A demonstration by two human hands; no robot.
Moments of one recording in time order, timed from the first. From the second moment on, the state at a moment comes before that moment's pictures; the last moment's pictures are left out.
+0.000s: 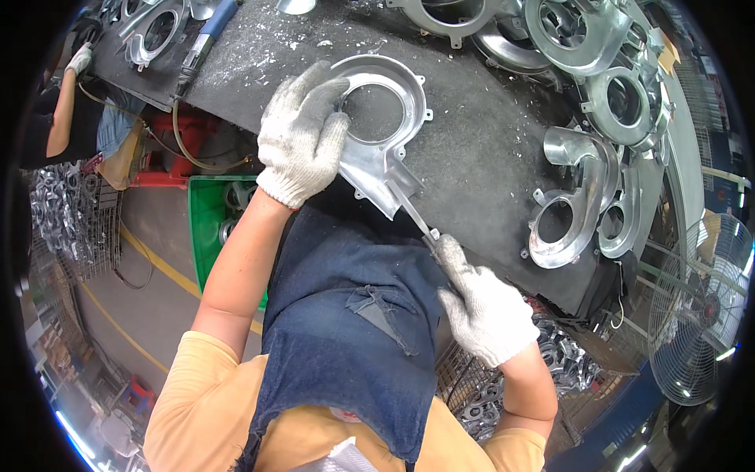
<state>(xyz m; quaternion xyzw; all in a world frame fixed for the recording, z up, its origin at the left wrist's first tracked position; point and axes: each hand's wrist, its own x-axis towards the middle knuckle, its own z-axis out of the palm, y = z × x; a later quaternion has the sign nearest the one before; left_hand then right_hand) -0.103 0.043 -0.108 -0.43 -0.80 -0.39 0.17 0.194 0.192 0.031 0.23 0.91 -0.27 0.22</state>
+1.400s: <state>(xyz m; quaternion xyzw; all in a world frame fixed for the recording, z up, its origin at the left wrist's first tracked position) -0.155 0.048 -0.113 -0.50 -0.80 -0.31 0.14 0.133 0.211 0.040 0.13 0.94 -0.23 0.20</state>
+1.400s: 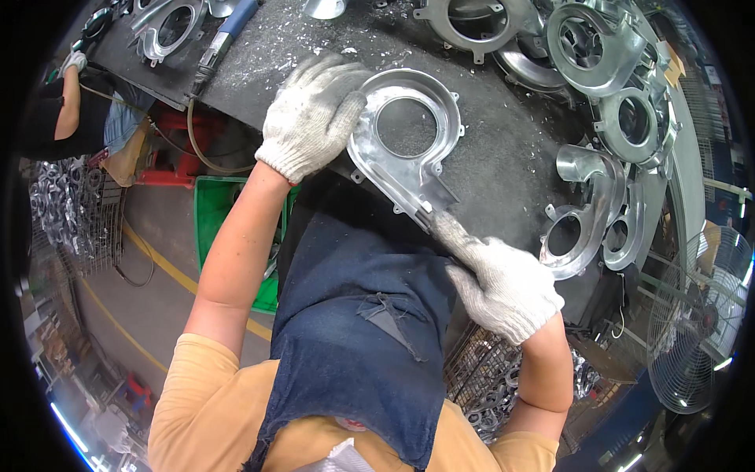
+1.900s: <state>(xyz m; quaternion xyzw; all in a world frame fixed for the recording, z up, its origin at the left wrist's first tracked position) -0.159 0.046 -0.102 -0.47 -0.77 -0.41 0.11 0.105 0.201 0.031 0.16 0.94 -0.26 0.16</state>
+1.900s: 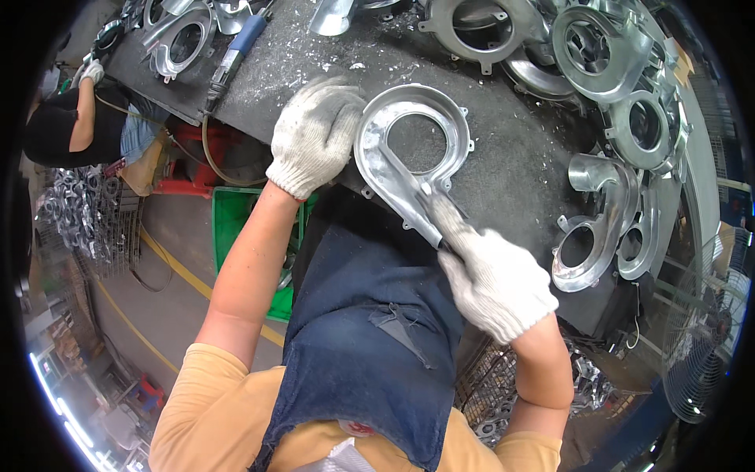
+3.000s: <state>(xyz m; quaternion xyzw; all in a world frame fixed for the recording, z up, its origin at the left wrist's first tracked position) -0.158 0.043 -0.105 -0.48 -0.76 -0.42 0.11 0.069 0.221 0.039 0.19 0.93 -0.26 0.17</state>
